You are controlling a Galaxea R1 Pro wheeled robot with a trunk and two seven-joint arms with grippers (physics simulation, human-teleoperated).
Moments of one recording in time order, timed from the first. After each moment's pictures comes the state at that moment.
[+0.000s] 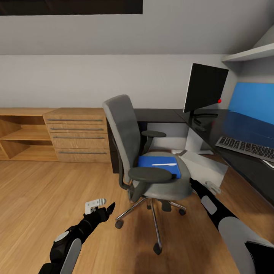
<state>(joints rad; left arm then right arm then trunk) -0.12 -0.07 -0.05 -1.57 0.37 0.51 -0.01 -0.84 -0.13 -0.16 -0.34 -0.59 -0.09 0.01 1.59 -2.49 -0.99</state>
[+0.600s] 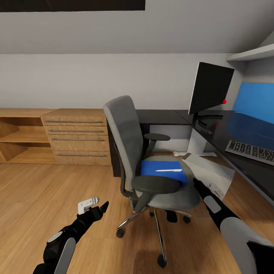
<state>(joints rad) -0.12 -0.07 0.02 -1.57 0.37 0.51 -0.01 -0.84 -0.15 -0.19 -0.33 -0.74 -0.08 0.01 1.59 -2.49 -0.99</state>
